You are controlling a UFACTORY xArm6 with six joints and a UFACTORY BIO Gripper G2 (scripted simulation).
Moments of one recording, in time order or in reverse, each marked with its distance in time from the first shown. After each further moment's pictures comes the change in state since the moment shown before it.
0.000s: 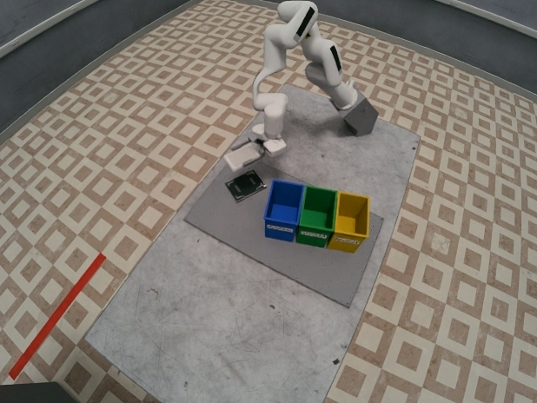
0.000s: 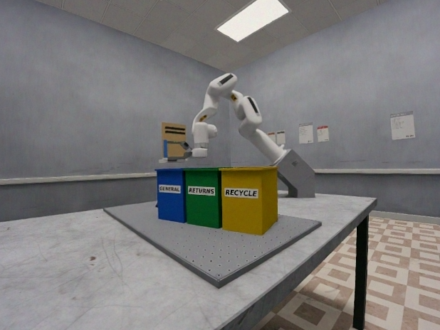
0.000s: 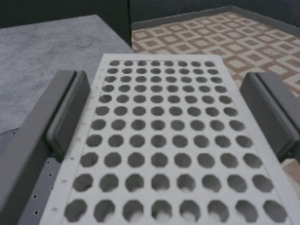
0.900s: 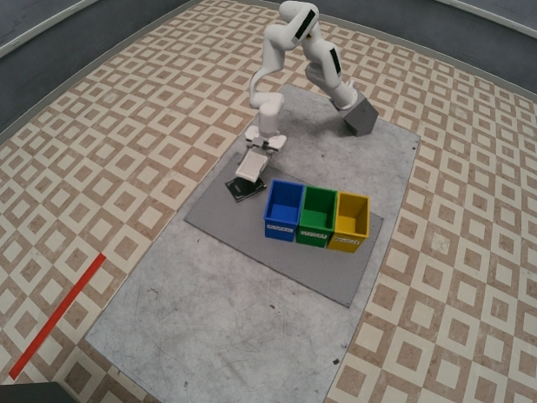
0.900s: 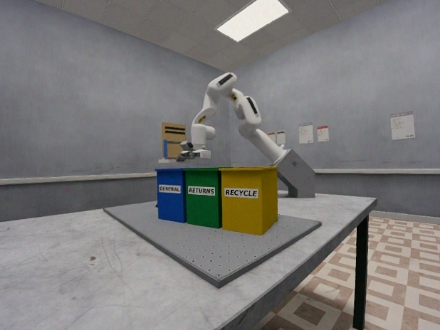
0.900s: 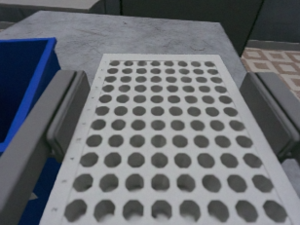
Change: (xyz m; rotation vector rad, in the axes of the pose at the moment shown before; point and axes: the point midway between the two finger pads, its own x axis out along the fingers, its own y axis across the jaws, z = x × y) arm -0.012 0.060 -0.002 -0.023 -0.024 0.595
